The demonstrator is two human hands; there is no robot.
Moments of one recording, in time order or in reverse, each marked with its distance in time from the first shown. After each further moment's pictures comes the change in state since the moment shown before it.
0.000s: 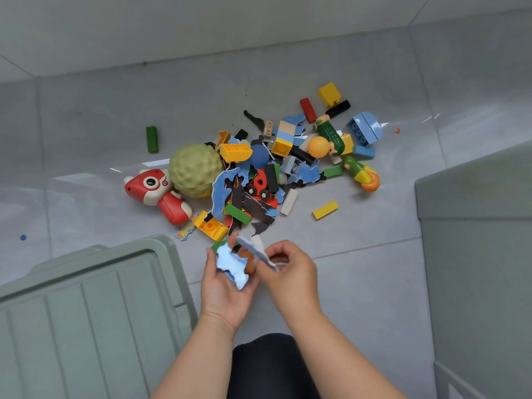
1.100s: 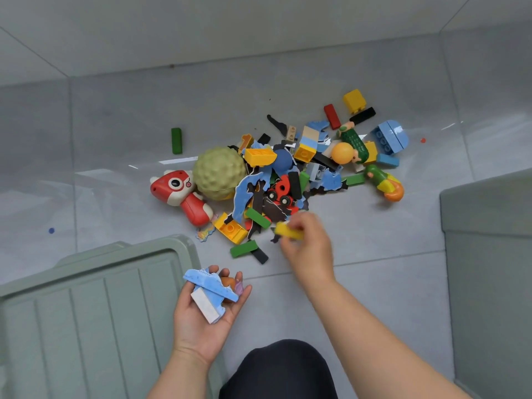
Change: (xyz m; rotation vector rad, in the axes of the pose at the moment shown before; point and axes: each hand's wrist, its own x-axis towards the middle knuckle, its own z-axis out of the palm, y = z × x) left_hand -0.031 0.044 -0.038 -0.046 -0.002 0.050; right_hand 0.055 0.003 0.009 -0.214 0.091 -0.357
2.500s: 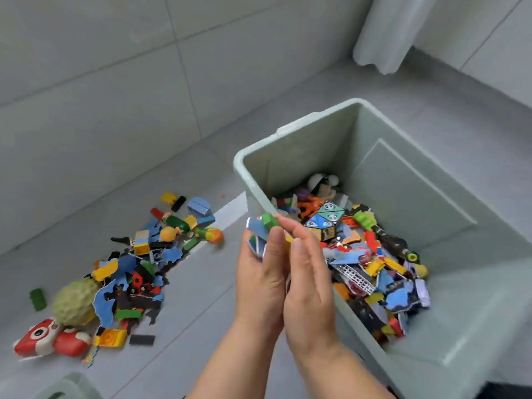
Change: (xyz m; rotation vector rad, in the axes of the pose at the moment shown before) left_hand -0.200 -0.229 0.224 0.908 -0.874 0.317; right_hand -0.169 -0.071 -0.272 0.751 0.680 -0.124
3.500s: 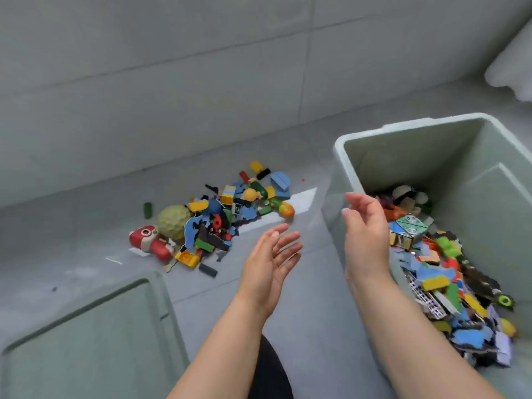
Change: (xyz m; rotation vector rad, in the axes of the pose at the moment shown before) left_hand -0.039 -0.012 -0.097 -0.275 0.347 -0.269; right_hand 0.026 0.024 0.014 -0.091 -0.058 0.162
